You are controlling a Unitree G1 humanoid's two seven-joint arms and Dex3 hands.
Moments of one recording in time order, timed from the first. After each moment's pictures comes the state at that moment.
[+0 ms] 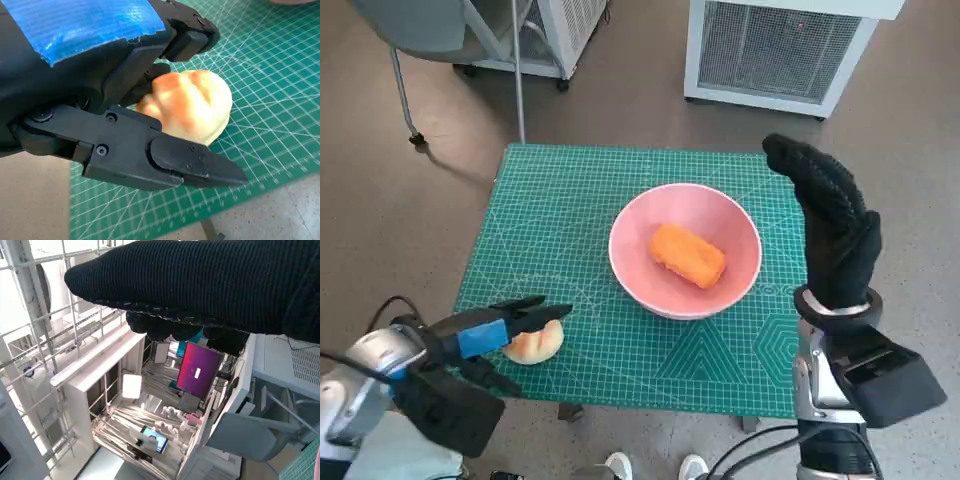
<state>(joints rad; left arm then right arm) -0.21 0.88 -0.21 0.12 0.72 -0.44 -0.52 -0.46 -0.11 -0.07 0.20 0.15 -0.67 0.19</state>
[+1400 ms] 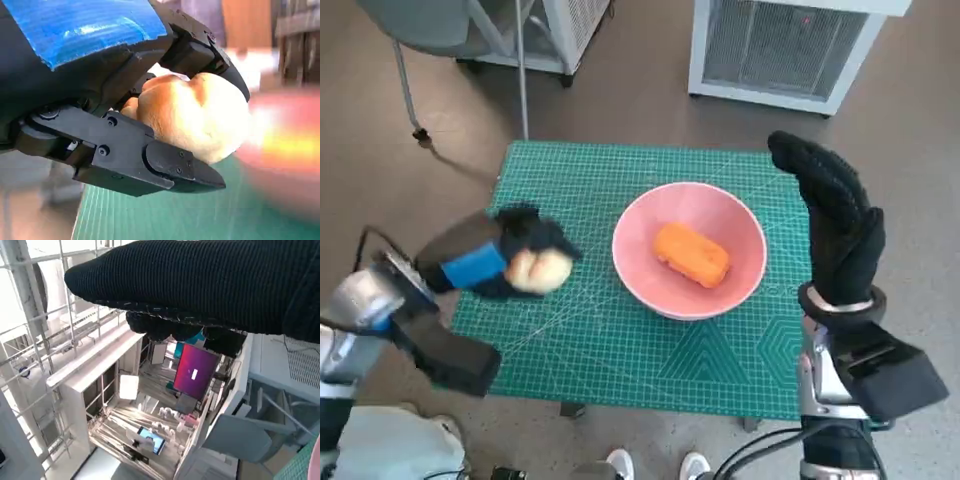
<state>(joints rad) -0.52 0.86 -0.11 0.09 0.59 -0.55 -0.19 -0.48 -0.12 -0.08 0.25 0.15 -0.69 0.20</state>
